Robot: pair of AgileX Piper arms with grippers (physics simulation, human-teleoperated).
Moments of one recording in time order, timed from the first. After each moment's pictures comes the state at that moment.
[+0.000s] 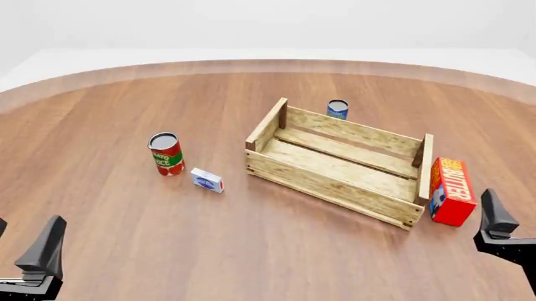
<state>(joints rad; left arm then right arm) 0.00 0.00 0.00 0.00 0.00 -0.20 0.55 0.00 -0.48 -0.03</state>
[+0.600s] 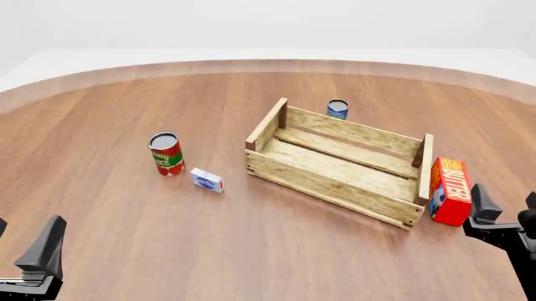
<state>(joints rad) 0.00 0.00 0.00 0.00 0.00 -0.24 0.98 0.00 -0.84 -0.03</state>
